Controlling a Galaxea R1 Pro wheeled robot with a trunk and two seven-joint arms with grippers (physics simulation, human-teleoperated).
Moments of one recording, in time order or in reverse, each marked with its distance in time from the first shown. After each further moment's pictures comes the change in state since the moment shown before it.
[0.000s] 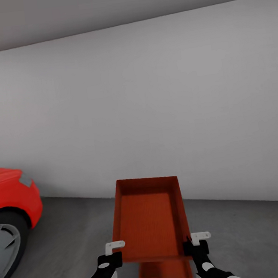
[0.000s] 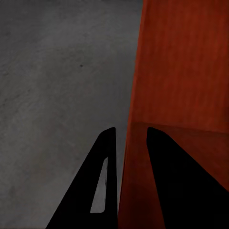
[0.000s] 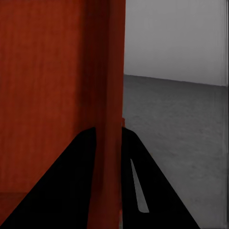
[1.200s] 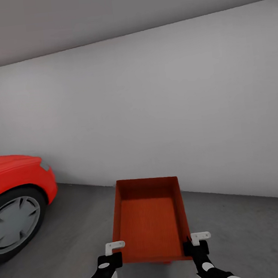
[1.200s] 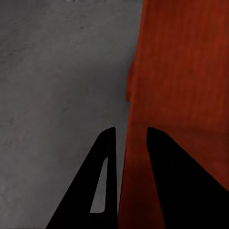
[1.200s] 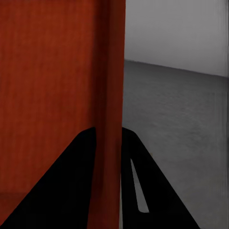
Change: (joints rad) left arm 0.000 0.000 0.001 0.001 0.001 0.003 0.000; right arm 0.000 0.000 -0.005 0.000 0.006 0.005 0.001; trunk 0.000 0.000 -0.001
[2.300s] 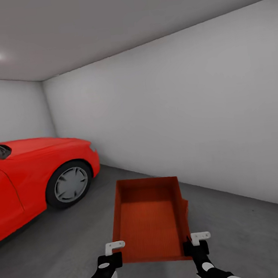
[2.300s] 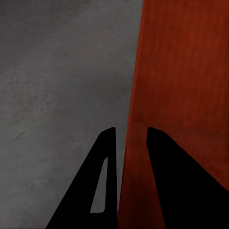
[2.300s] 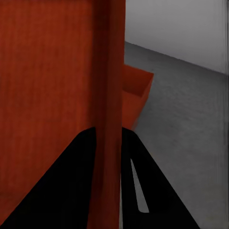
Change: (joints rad) left arm 0.000 0.000 0.000 0.000 0.000 0.000 0.000; right arm 0.000 0.000 0.004 0.000 -0.004 0.000 -0.001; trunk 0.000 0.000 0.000
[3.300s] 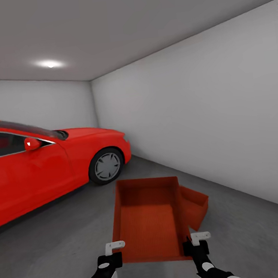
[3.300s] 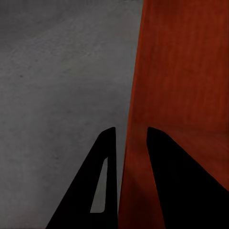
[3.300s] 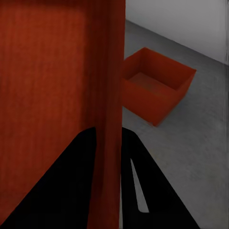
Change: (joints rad) left arm 0.000 0.000 0.000 0.000 0.000 0.000 0.000; right arm 0.000 0.000 0.000 0.000 0.000 0.000 0.000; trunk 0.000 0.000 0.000
